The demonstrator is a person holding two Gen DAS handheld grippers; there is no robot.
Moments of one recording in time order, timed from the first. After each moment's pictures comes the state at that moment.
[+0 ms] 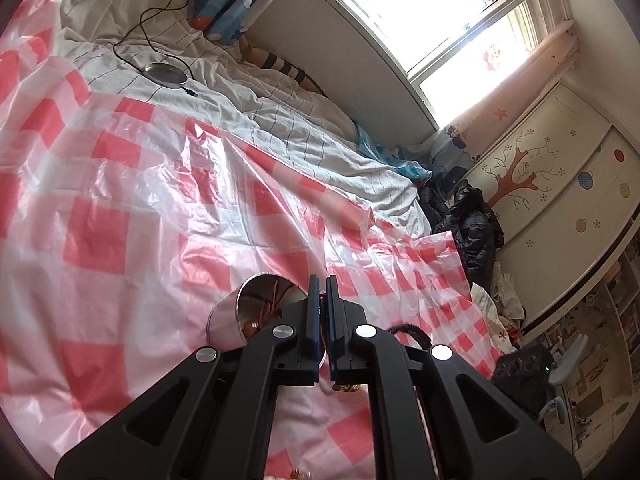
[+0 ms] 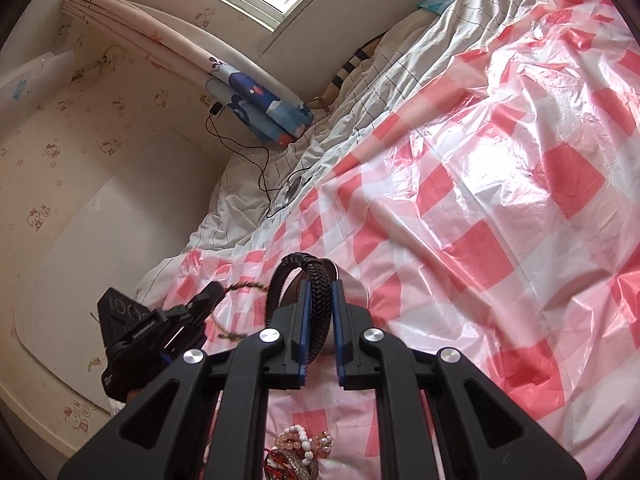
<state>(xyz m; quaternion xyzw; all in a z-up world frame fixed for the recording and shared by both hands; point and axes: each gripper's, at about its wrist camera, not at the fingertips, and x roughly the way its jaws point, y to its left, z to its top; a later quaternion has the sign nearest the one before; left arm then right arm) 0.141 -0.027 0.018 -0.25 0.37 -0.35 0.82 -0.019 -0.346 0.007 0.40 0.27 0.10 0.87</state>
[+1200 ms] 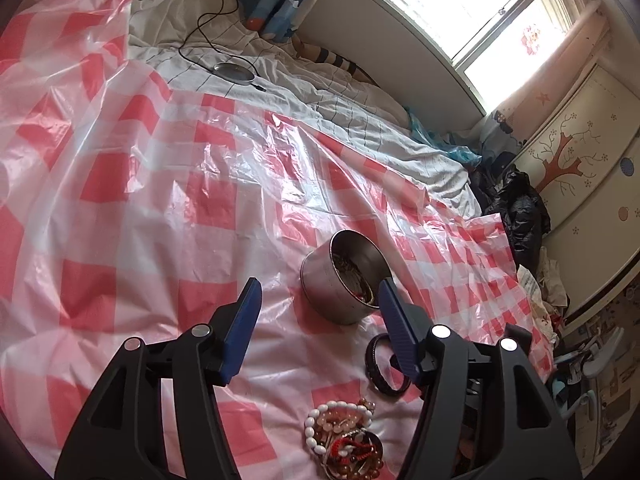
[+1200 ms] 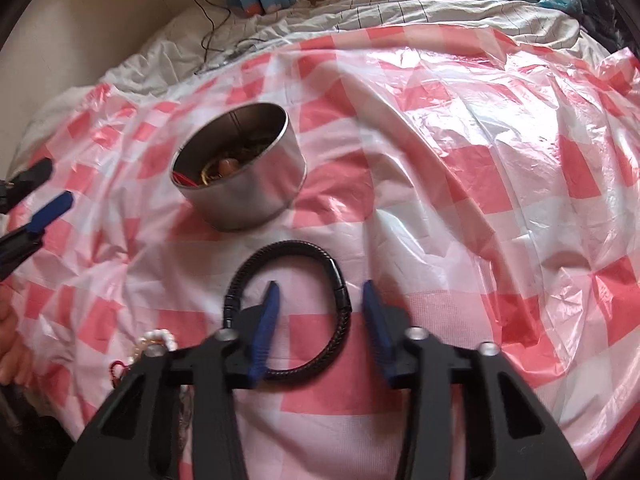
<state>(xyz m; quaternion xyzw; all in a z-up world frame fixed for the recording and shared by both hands) 0.088 0.043 0.025 -0.20 0.42 -0.27 0.85 0.004 -0.264 -0.040 0.13 0.48 0.01 0.87</state>
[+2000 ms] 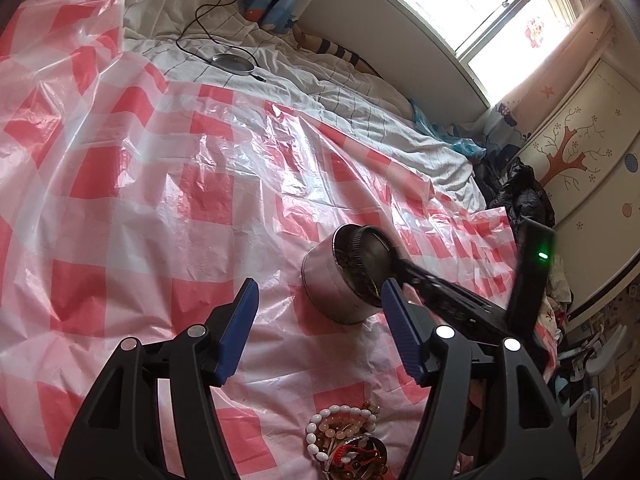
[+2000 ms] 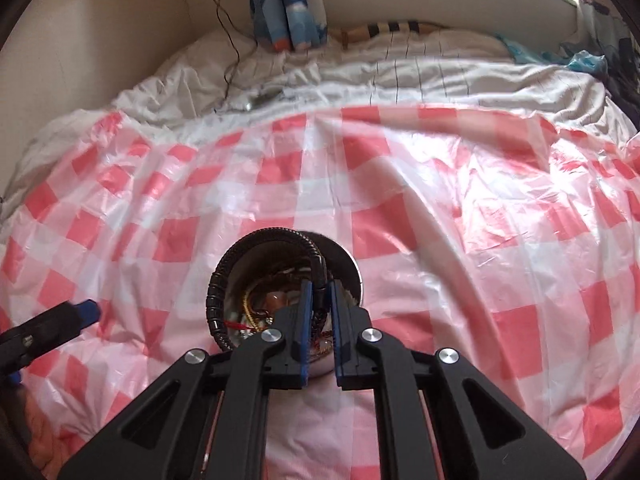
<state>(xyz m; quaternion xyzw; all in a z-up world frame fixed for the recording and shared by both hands) 0.101 0.030 0.017 -0.19 0.43 -0.26 0.84 0.094 -0.230 0.003 0.09 0.44 0.03 0.89</state>
